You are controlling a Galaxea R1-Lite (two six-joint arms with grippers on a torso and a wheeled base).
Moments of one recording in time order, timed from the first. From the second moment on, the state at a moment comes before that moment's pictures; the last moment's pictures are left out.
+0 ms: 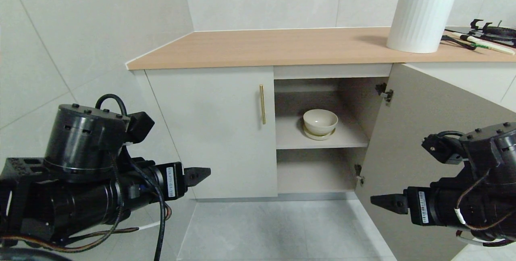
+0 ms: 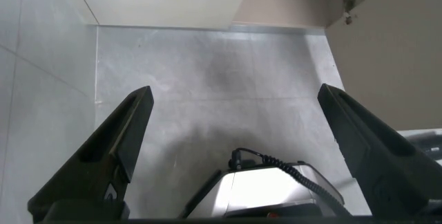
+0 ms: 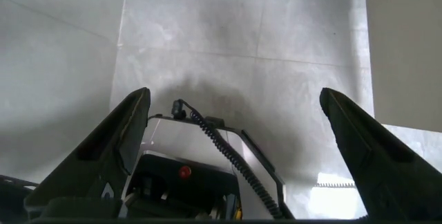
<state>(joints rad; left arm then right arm) -0.51 1.43 -0.76 -0.04 0.22 -0.46 0.55 1.40 -0.68 -0.01 -0.10 0.44</state>
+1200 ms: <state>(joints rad) -0.52 1.43 -0.76 -0.04 0.23 -0.46 0.55 1.26 -0.73 0.48 -0.10 0.17</state>
